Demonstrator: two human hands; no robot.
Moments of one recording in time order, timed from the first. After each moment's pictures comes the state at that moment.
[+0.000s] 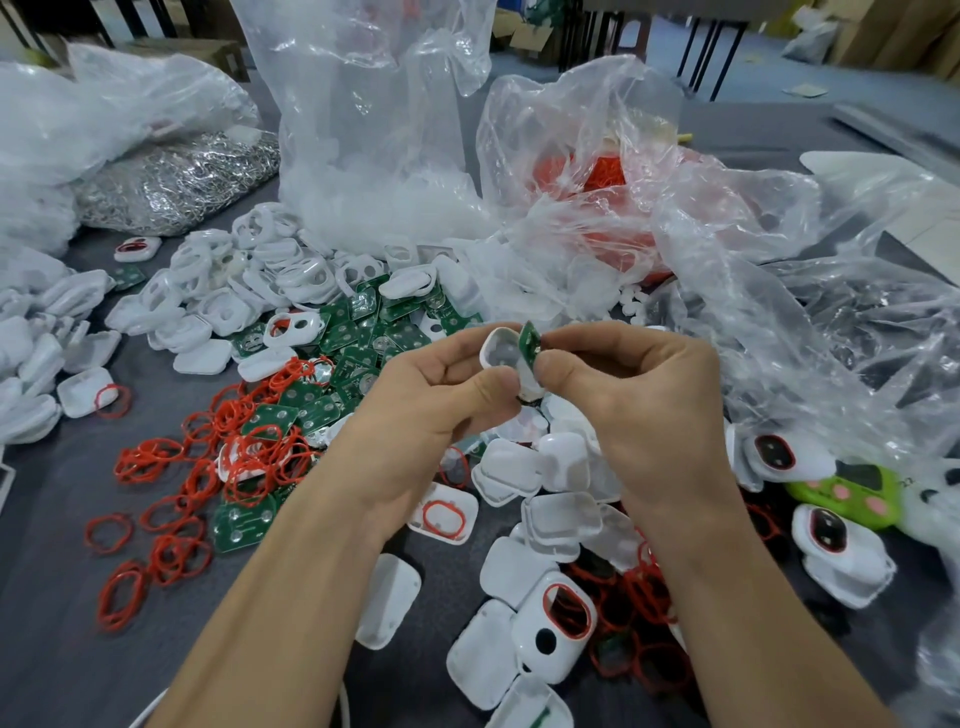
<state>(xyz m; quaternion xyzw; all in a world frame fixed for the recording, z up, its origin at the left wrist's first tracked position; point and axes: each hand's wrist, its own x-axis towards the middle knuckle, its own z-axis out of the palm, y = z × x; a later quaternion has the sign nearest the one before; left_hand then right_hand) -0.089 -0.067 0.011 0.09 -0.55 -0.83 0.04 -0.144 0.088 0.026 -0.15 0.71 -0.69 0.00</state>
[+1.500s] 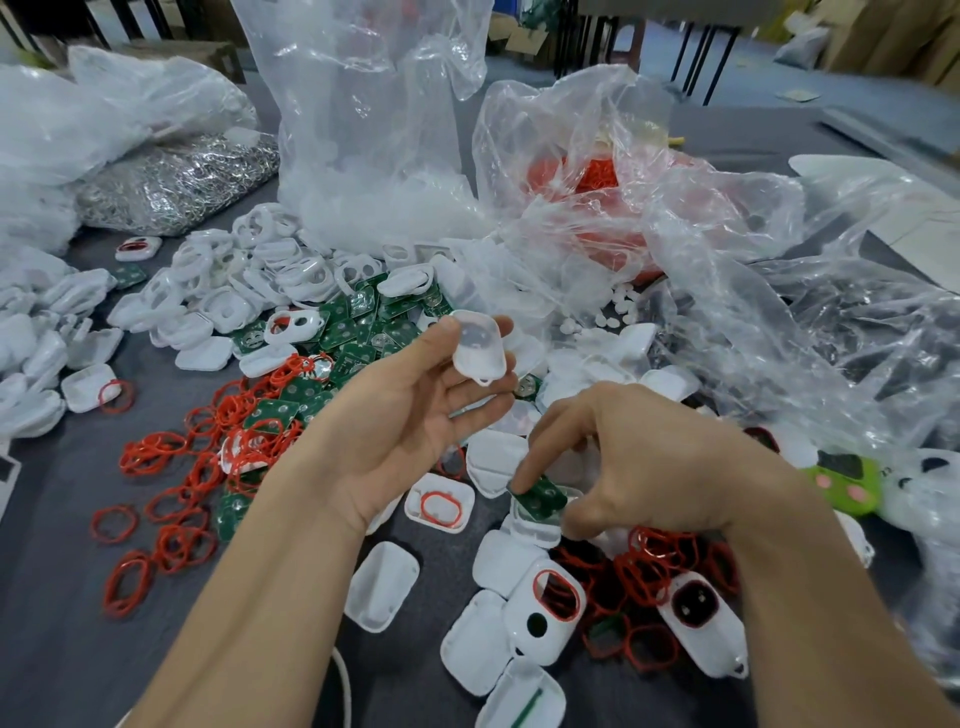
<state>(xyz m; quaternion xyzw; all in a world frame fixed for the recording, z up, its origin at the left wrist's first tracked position) -0.090 -0.084 0.011 0.09 -0.43 -0.89 -0.05 -0.147 0.116 0.053 -0.37 0.86 -0.21 0.28</state>
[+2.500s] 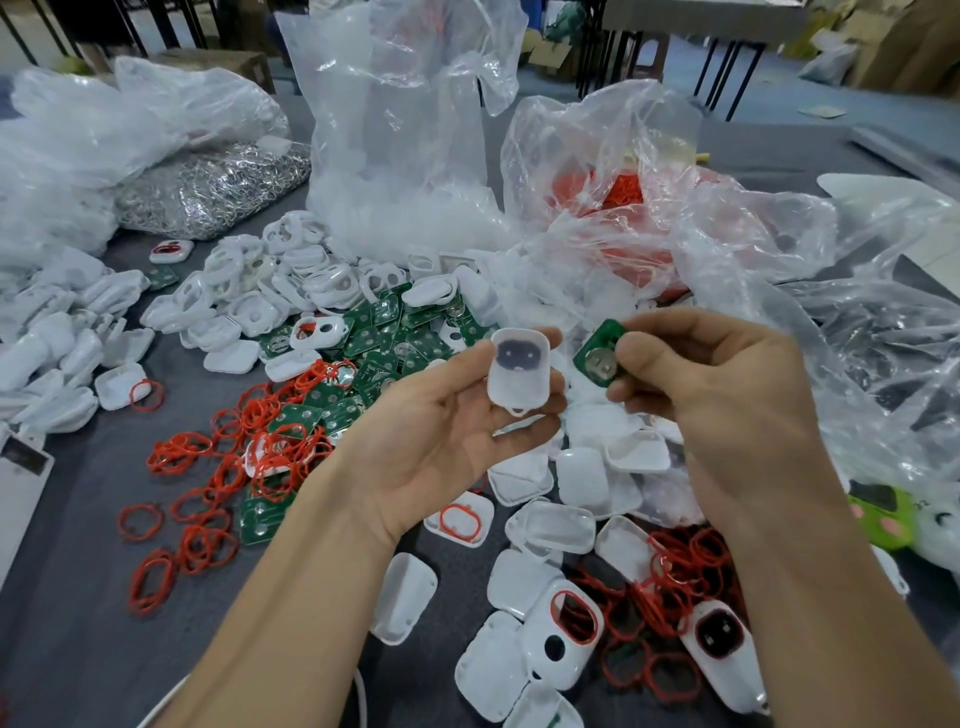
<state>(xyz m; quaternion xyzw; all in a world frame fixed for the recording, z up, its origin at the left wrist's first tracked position) -0.086 -0.075 0.015 0.03 -0.38 -0.92 -0.09 -0.151 0.113 0.053 -0.13 0.69 -0.71 0.03</state>
